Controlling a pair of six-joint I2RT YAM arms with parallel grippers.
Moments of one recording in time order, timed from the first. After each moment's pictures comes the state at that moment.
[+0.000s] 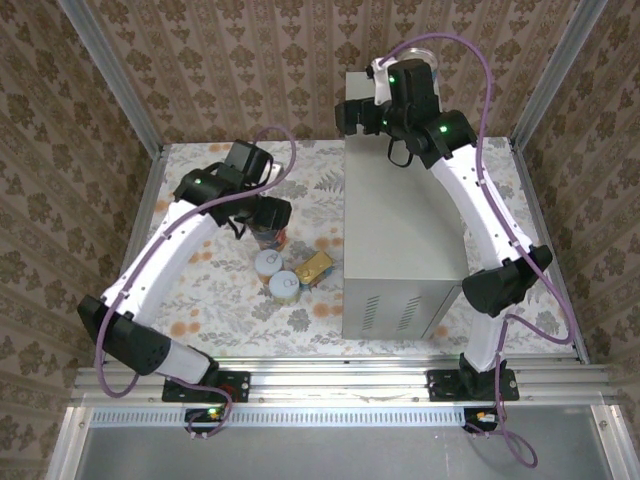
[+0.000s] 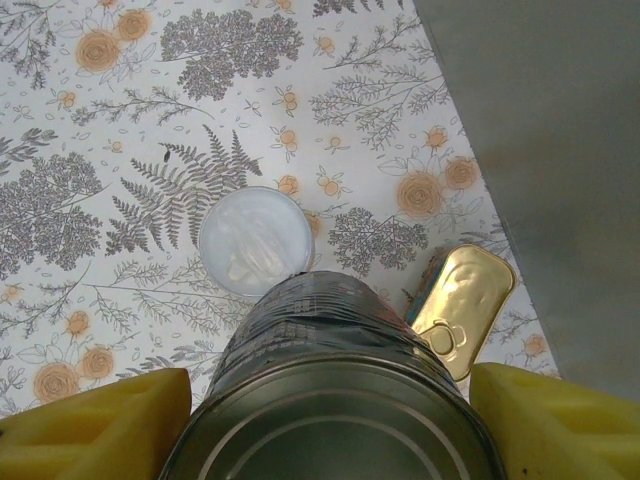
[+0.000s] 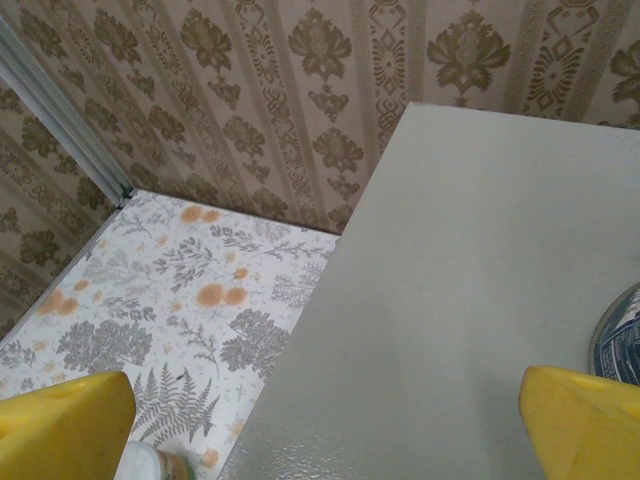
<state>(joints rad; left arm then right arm) -0.57 1.45 1.61 -1.16 -0.06 -0.12 0.41 1.88 2.28 -0.83 0.02 0.16</state>
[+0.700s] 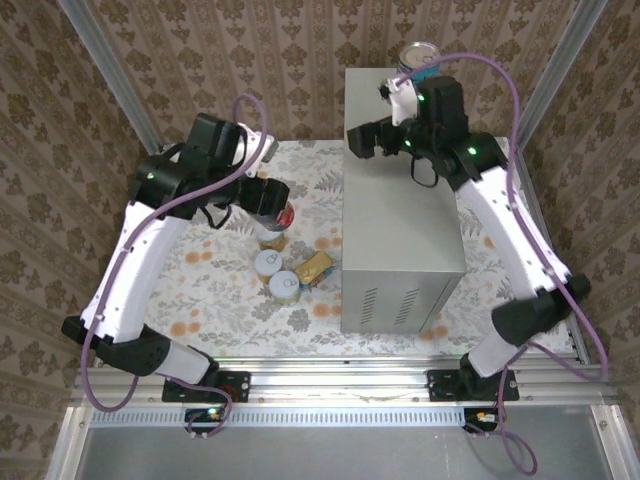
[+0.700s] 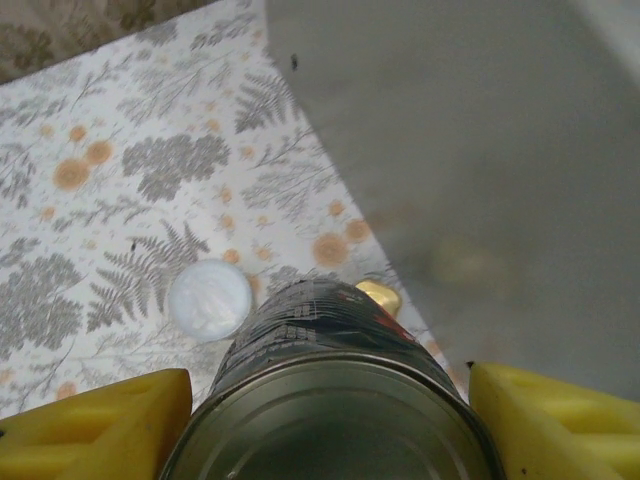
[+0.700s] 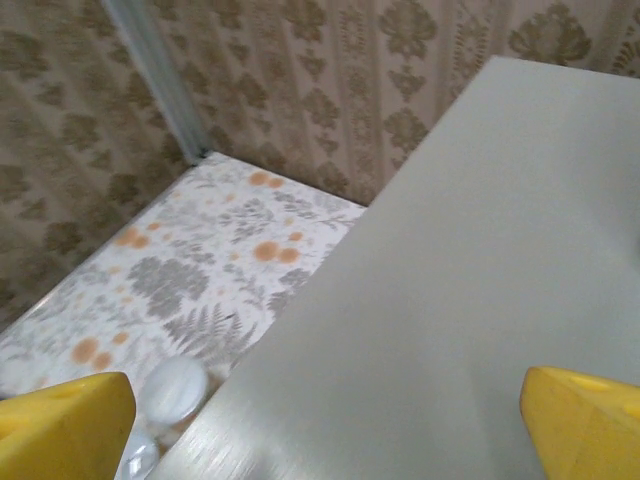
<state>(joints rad) -0.59 1.46 2.02 -1.36 0.11 -0.05 0.37 1.57 1.89 -0.72 -0.22 0.03</state>
